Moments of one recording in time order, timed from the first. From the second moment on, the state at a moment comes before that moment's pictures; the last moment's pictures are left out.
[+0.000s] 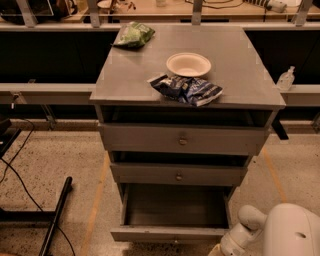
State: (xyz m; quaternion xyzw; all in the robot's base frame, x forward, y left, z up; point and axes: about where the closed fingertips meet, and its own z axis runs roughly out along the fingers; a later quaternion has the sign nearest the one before) arm 0.345 -0.227 0.199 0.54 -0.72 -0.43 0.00
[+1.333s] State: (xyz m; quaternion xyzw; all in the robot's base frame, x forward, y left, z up) arm 0.365 -0.229 0.164 0.52 -0.75 -0.38 -0.11
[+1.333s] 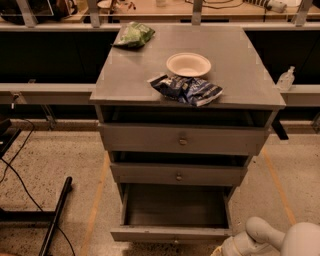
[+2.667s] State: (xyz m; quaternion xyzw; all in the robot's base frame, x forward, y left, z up) arm 0.384 -0.204 0.149 0.55 -0.74 -0.34 -0.19
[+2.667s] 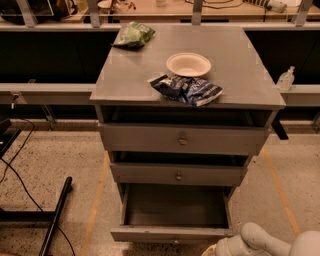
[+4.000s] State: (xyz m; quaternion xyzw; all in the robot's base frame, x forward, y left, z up) arm 0.431 -0.200 0.126 0.57 -0.72 -0.31 -0.24
